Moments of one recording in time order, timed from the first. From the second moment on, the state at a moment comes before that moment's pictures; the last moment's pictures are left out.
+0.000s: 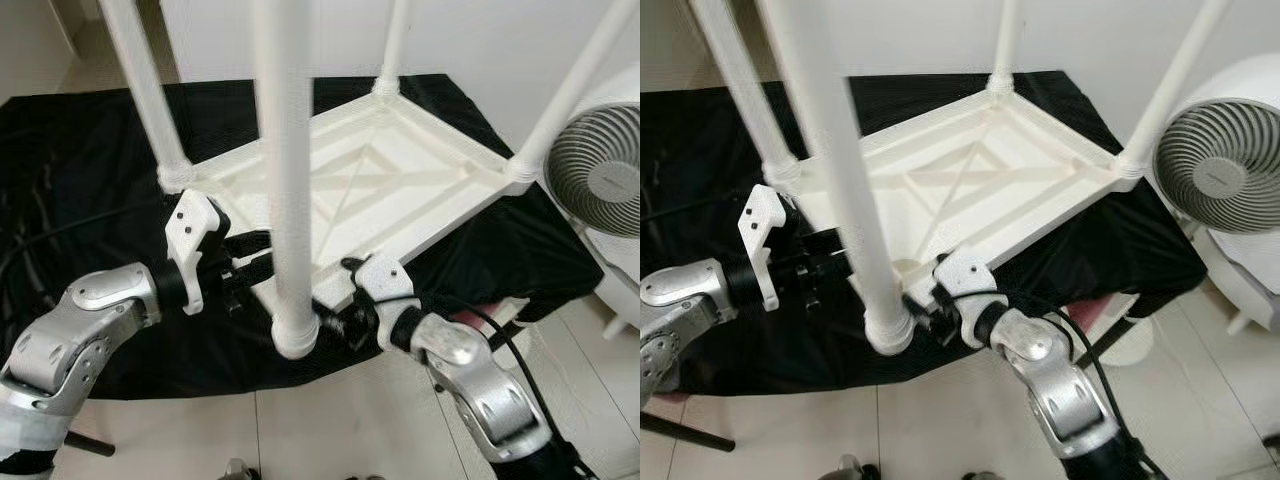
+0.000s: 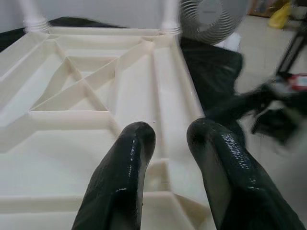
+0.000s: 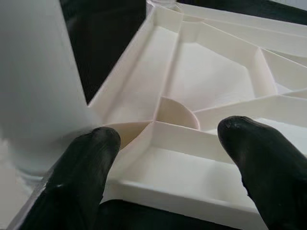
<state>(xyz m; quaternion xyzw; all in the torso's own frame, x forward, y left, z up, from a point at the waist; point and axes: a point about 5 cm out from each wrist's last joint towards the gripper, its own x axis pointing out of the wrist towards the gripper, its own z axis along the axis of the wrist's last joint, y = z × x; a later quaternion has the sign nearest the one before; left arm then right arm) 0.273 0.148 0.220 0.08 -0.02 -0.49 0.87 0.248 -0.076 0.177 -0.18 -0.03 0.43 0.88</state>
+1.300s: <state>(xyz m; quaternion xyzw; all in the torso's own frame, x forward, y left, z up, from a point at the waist) 0.321 0.221 0.212 0.12 0.00 -0.15 0.98 0.239 -0.036 0.180 -0.08 -0.06 0.54 0.84</state>
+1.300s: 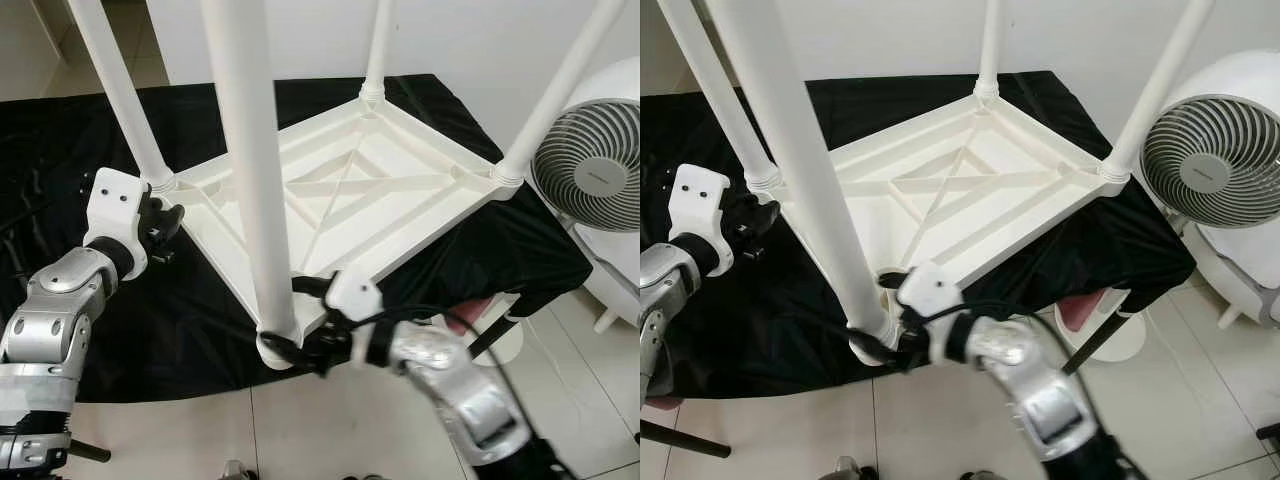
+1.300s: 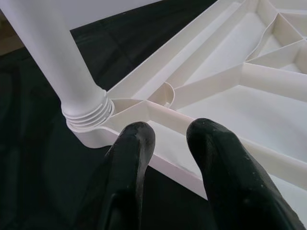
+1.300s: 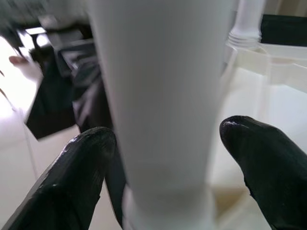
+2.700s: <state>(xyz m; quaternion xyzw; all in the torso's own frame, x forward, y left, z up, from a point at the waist) 0.347 0.226 0.227 0.11 -0.03 -0.10 0.99 0.292 -0.102 0.193 -0.09 -0.09 0.20 0.97</state>
